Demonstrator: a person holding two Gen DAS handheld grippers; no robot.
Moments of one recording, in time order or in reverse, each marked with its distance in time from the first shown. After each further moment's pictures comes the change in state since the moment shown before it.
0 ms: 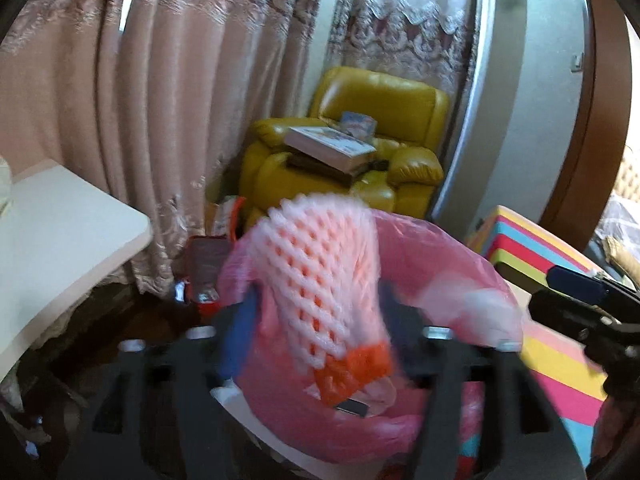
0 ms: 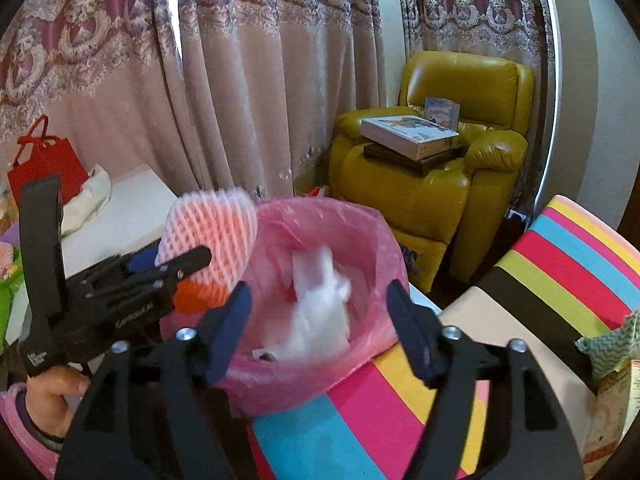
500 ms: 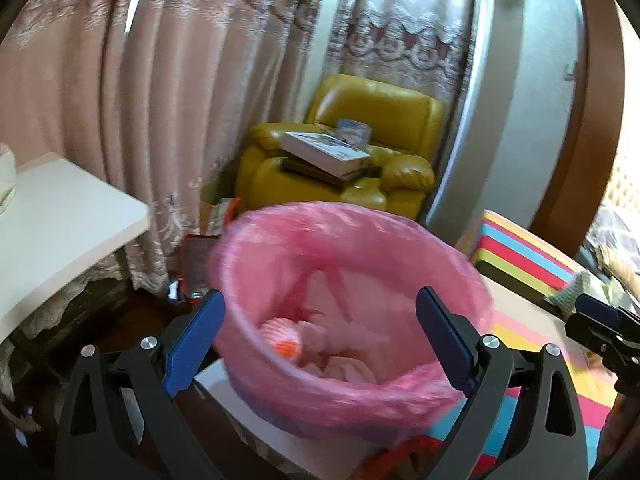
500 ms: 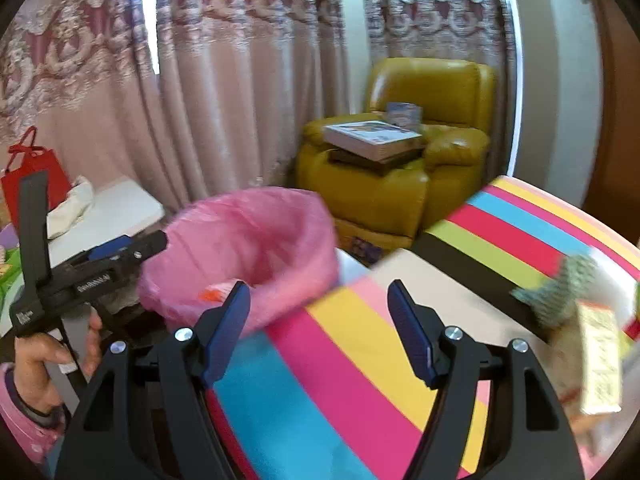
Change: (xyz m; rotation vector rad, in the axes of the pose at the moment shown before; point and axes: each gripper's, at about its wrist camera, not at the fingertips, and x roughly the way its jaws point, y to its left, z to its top) left arm -0.018 -0.024 -0.015 -0.004 -0.009 -0.042; right arm -0.071 -0.051 -0.051 0.055 -0.039 -0.145
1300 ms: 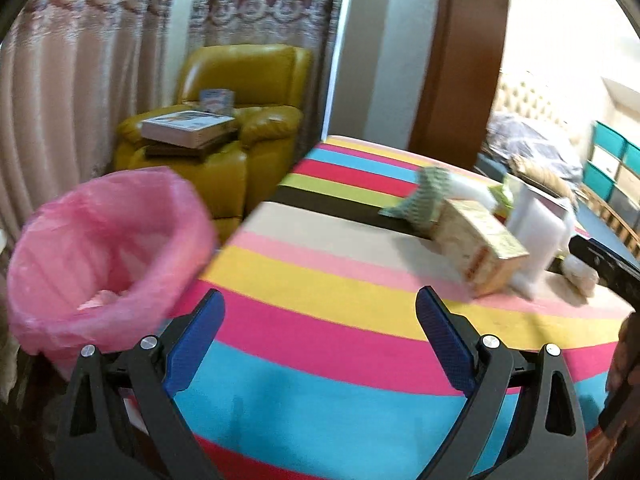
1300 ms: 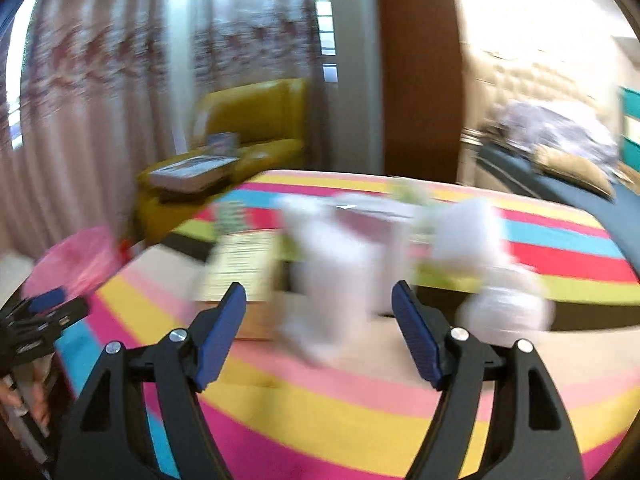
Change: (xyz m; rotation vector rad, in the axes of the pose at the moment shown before) left arm 0.005 -0.192 -0.063 0.261 0.141 -0.320; right arm -0.150 -0.182 -0.088 0.313 -0.113 -0.546
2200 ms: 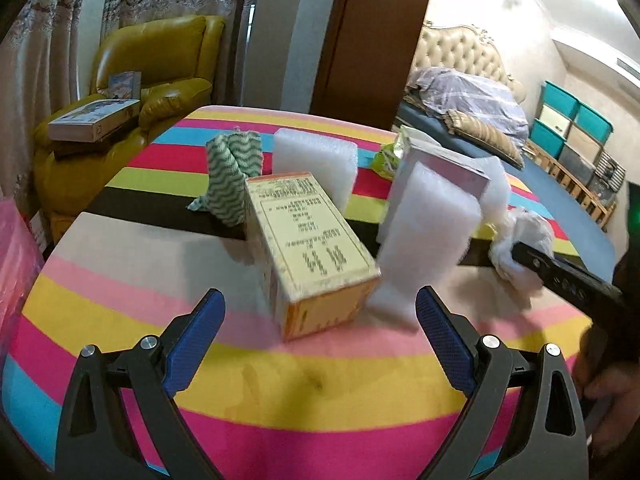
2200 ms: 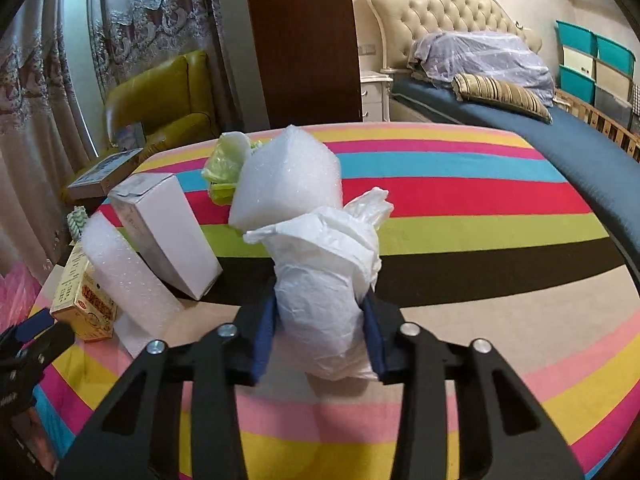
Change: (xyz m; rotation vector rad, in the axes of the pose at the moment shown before) left arm 0.080 -0.145 0.021 0.079 0.143 -0.187; right arm 0.041 -0.098 -0.010 0.150 0.162 -0.152
